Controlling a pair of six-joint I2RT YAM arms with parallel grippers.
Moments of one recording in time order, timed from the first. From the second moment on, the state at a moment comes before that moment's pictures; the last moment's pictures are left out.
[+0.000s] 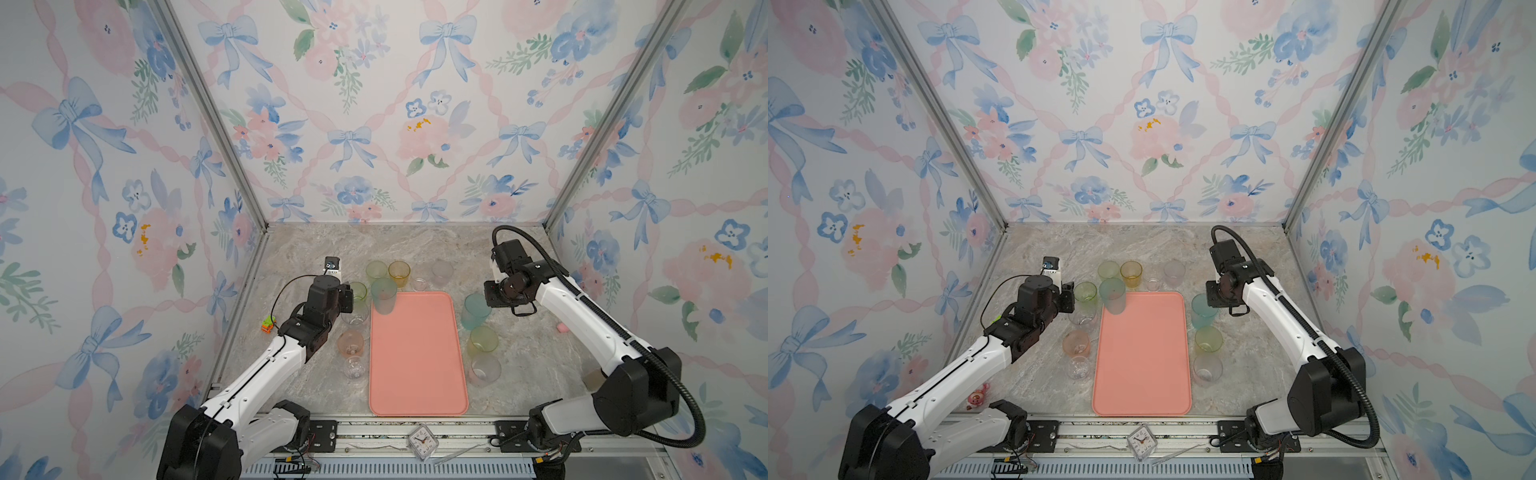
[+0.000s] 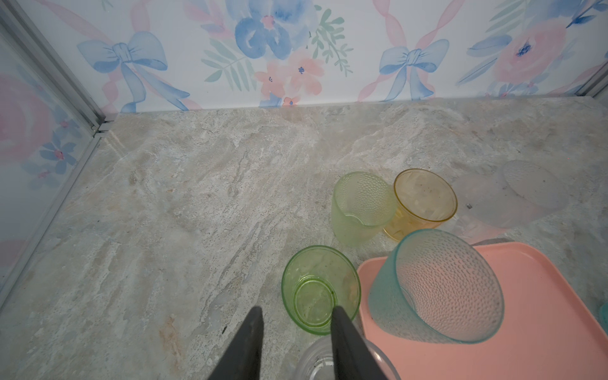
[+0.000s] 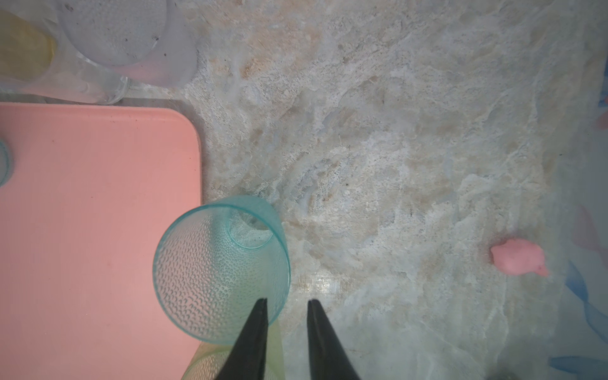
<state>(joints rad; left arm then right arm) -0.41 1.07 0.68 -0.10 -0.27 -0.17 0.31 1.45 1.25 -1.02 0.12 0.24</state>
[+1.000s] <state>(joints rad) -0.41 1.09 0.68 -0.10 -0.27 -0.16 0.28 1.54 1.23 -0.97 0.06 0.24</state>
